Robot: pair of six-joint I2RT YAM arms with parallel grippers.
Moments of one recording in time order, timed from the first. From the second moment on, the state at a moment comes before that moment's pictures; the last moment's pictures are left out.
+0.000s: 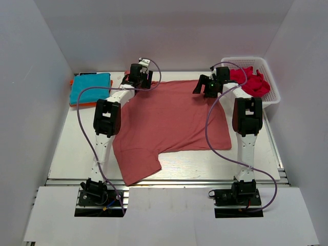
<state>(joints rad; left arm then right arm) -0.28 2.51 2.08 -0.07 -0.05 0.08 0.11 2.36 1.87 -0.33 -0.42 0.29</state>
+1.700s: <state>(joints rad) -0.24 2.95 2.43 0.50 0.03 0.13 0.10 2.38 1.89 -0.35 -0.44 0.27</state>
